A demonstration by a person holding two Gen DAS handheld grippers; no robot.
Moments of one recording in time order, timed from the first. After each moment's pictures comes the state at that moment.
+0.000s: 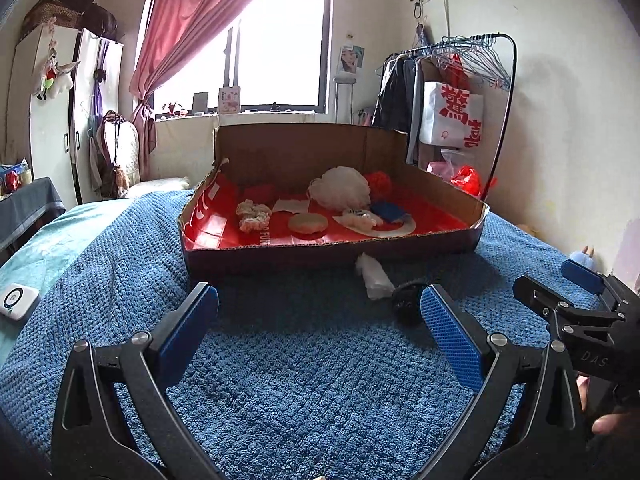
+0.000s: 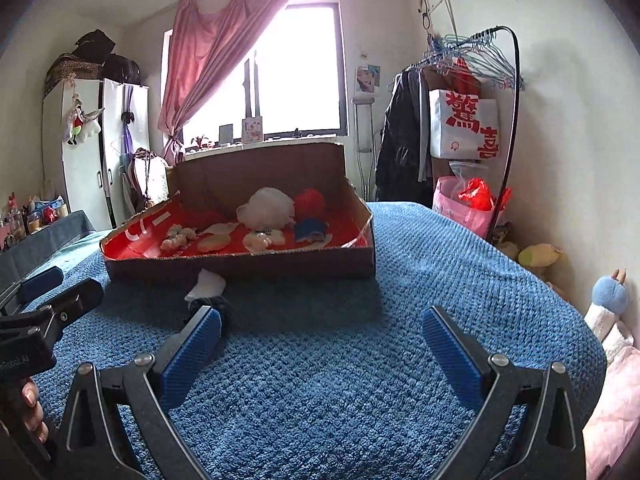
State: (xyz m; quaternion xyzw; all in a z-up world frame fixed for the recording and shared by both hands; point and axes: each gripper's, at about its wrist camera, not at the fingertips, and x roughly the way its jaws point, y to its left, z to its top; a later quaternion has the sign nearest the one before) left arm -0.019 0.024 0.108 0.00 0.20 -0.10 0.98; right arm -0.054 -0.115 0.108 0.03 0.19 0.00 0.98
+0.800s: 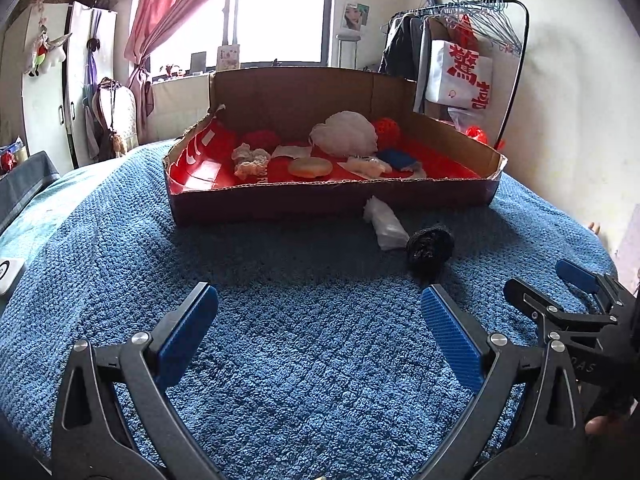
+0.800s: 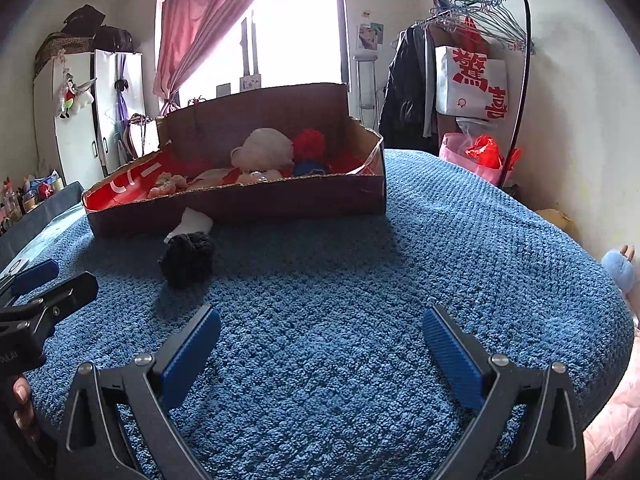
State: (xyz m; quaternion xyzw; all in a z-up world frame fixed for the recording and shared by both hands) left arm 0.001 0.023 0.084 0.00 0.28 -0.09 0.96; right arm -0.038 -0.113 0.068 0.04 0.27 0.00 0.96
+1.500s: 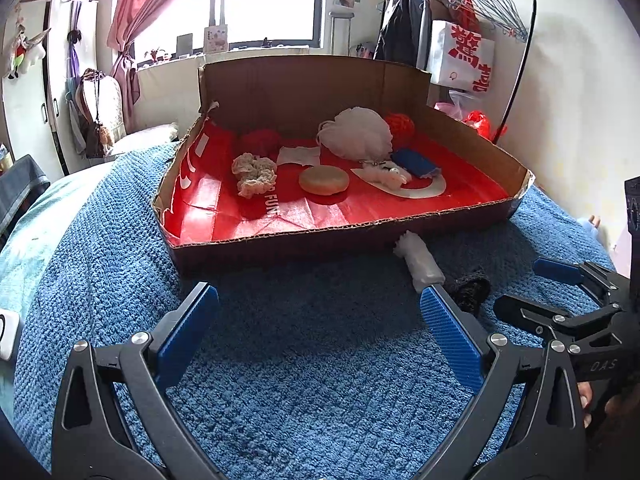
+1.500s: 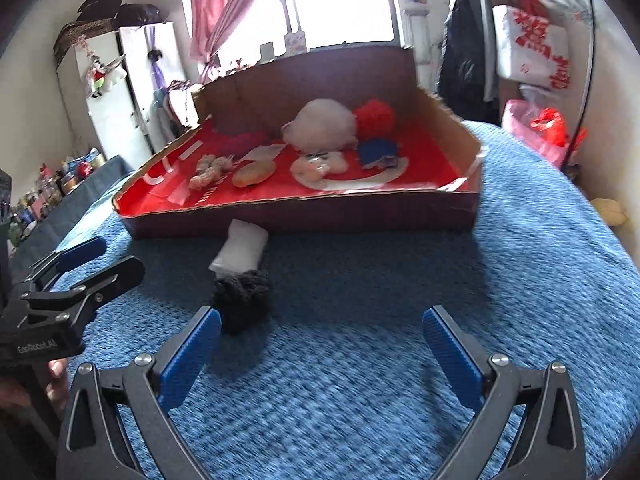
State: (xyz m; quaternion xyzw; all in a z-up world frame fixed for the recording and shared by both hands) left arm 0.063 0.041 0.107 0.02 0.32 -0.11 0.94; right arm 0.024 -0.100 0.092 0.05 0.36 0.11 0.92
